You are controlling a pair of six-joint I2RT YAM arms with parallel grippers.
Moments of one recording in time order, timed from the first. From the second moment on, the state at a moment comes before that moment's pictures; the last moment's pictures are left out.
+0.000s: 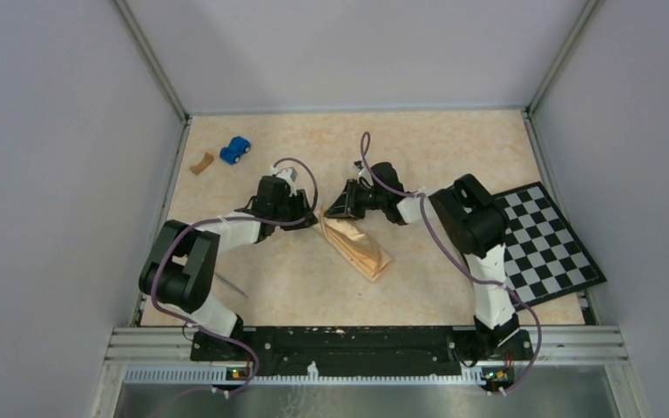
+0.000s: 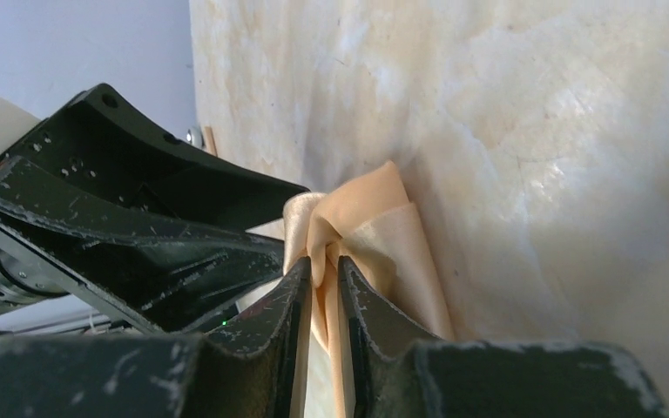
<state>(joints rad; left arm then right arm) -0.34 1.59 0.72 0.10 0.23 -0.47 0.58 2.15 1.14 0.51 -0.67 0.95</state>
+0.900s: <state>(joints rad) -0.34 1.57 0.74 0.08 0.22 -0.47 0.62 2.18 1.11 0.57 -0.62 0.98</state>
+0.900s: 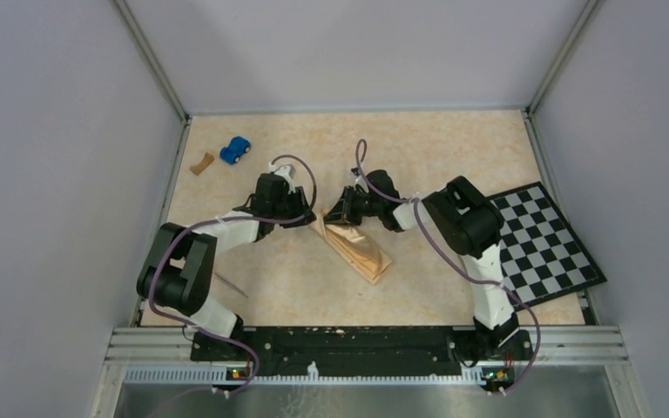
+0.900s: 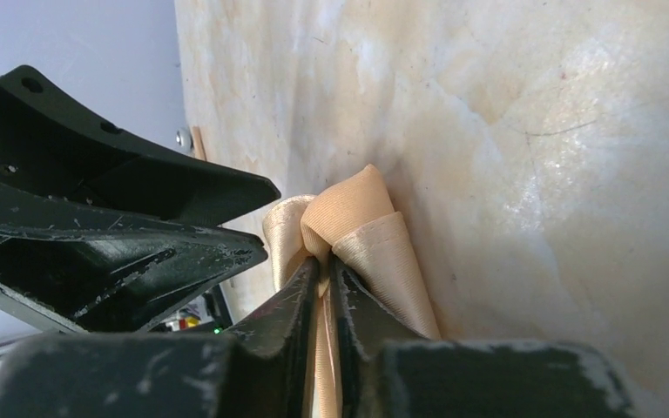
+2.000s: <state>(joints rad) -0.37 1.41 0.65 -0.05 0.26 -0.60 0.58 1.84 0.81 0.41 -0.62 0.78</state>
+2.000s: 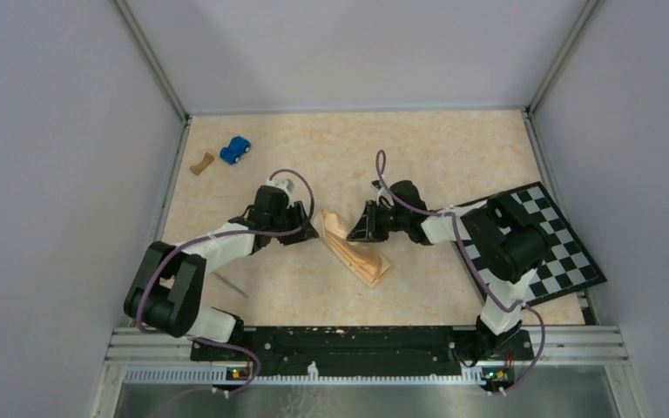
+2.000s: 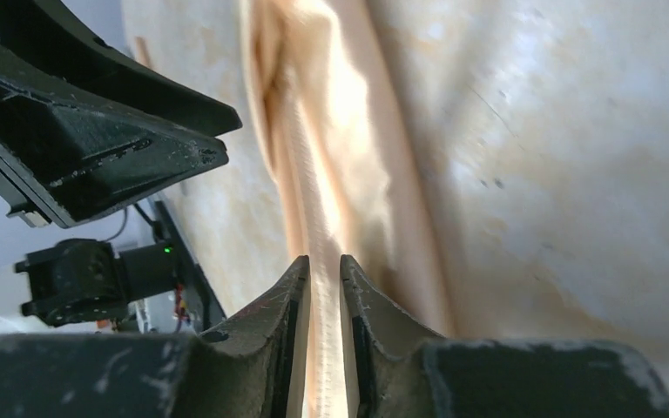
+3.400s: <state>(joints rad) -0.51 1.35 0.31 0.29 0.46 -0.96 1.03 1.64 0.92 -0.10 0.11 0.64</state>
